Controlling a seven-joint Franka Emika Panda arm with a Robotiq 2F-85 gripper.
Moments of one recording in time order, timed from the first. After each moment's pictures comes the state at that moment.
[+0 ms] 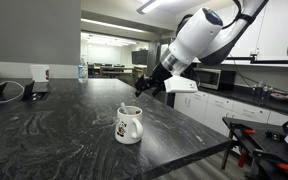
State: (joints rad) arm 0.86 0.36 -0.84 -2.31 -1.45 2.97 2.24
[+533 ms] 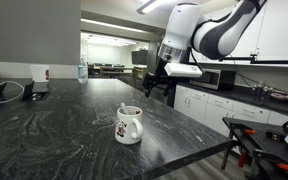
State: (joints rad) arm 0.38 0.18 -0.36 -2.39 -0.57 2.77 1.37
